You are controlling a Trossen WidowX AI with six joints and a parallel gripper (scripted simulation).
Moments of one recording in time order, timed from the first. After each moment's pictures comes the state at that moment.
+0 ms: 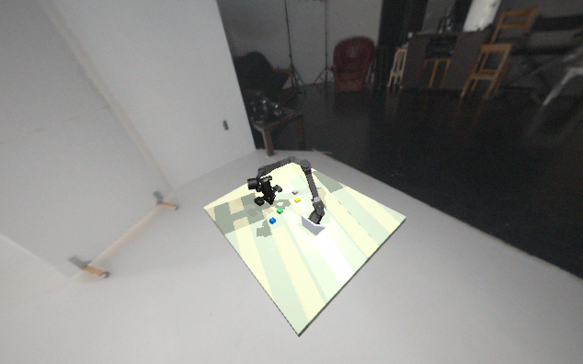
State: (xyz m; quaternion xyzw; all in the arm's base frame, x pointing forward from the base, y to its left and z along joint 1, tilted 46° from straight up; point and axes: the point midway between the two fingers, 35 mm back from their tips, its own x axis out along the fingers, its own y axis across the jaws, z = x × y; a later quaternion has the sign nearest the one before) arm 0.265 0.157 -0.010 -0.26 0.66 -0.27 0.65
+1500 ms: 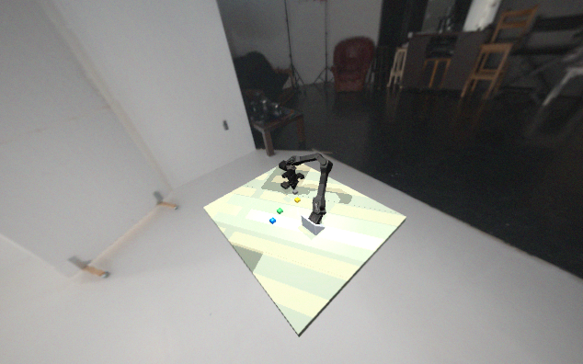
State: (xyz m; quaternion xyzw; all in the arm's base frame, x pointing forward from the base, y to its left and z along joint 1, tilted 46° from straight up) arm 0.347 -0.104 0.114 -0.25 0.64 -0.29 0.66
